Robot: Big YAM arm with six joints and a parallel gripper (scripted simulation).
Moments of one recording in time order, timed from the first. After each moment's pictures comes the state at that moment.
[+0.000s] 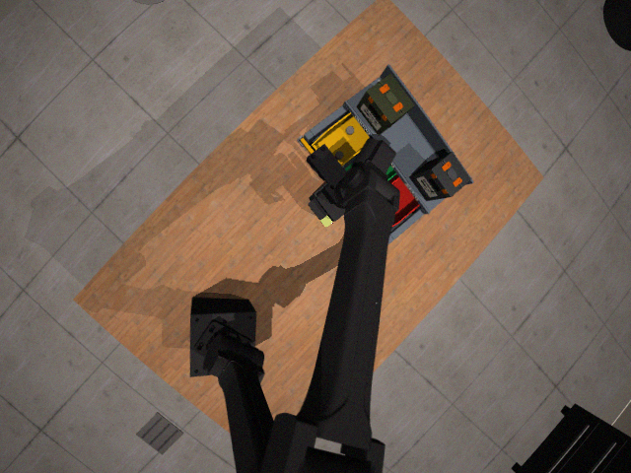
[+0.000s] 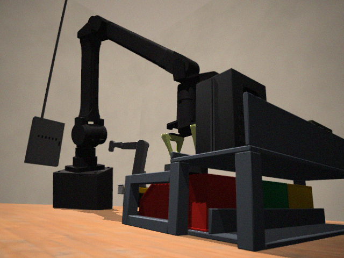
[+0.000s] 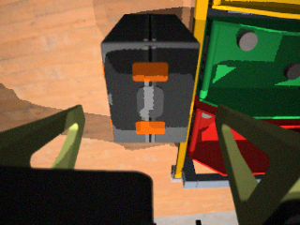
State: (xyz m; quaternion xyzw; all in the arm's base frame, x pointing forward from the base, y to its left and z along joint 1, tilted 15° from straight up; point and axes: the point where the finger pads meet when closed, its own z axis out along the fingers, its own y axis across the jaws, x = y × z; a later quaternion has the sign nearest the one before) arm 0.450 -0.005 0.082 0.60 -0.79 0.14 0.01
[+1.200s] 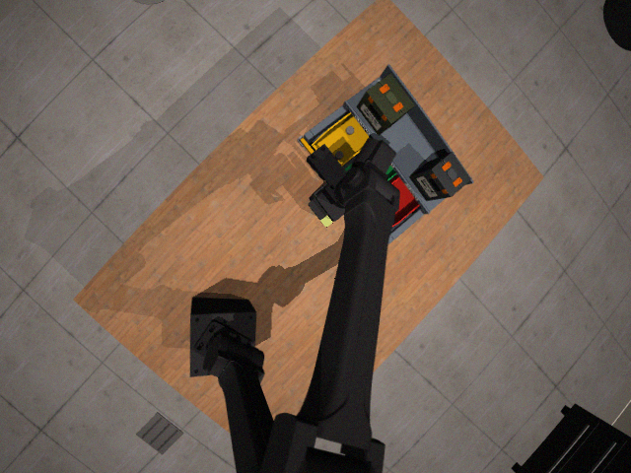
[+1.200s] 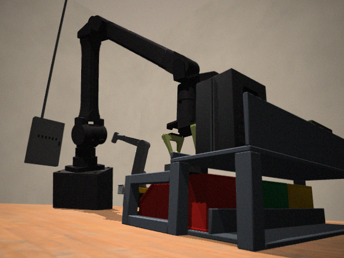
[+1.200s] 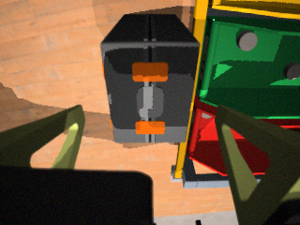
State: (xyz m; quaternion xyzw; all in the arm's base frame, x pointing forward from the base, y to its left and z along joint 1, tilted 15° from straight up) arm 0.450 -0.005 0.082 0.60 -0.79 0.14 0.01
